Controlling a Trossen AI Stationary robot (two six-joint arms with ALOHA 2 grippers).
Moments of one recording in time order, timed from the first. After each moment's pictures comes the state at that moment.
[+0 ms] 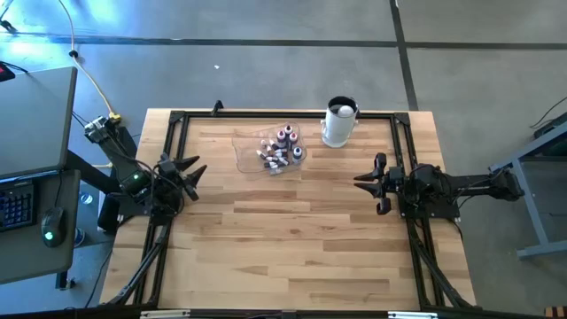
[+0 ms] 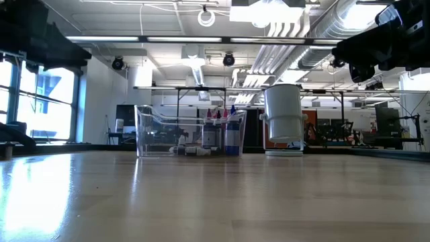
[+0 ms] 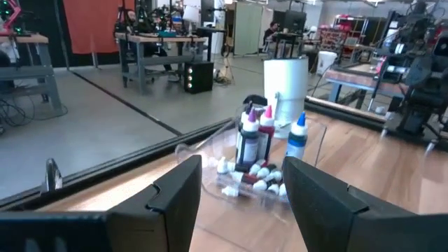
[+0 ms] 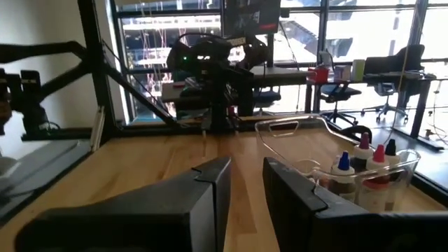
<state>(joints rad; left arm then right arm) -0.84 0.44 0.36 -1.00 -1.53 -1.23 0.02 0.16 0.01 0.23 0.05 0.04</state>
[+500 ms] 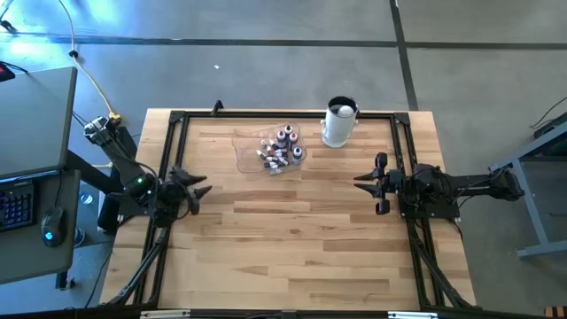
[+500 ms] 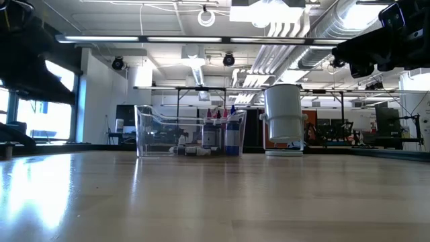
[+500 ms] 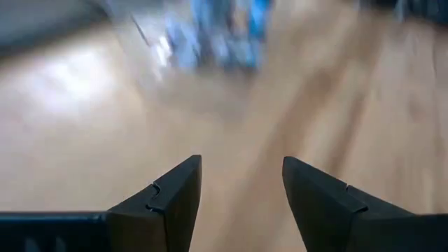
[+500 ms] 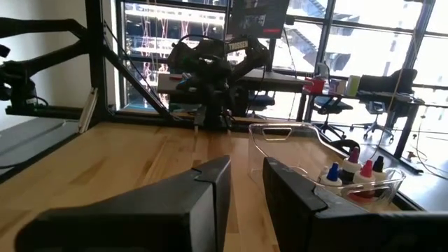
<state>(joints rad) -0.84 0.44 0.27 -0.93 -1.07 -1.24 0.02 0.16 0.01 0.22 0.05 -0.09</state>
